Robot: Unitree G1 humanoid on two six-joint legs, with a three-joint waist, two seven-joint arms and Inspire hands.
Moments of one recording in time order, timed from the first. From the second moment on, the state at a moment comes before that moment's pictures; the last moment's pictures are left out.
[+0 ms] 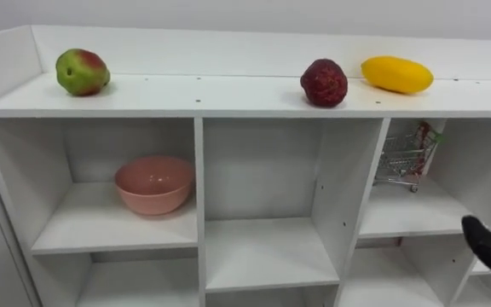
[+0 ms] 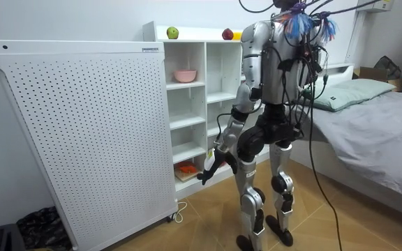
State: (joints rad) left arm 0.26 0.18 0.06 1.02 0.52 0.07 0.15; right arm -0.10 -0.30 -0.19 -0.10 0.33 -0.11 -0.62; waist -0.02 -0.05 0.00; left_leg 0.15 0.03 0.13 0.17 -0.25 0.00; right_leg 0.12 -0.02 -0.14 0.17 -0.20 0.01
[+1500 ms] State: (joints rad) left arm 0.26 0.23 0.04 0.92 0.56 0.12 0.06; right arm -0.70 -0.51 -0.09 0.25 0.30 -0.04 -0.35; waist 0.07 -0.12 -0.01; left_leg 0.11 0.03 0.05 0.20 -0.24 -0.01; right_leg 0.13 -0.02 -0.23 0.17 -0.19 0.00
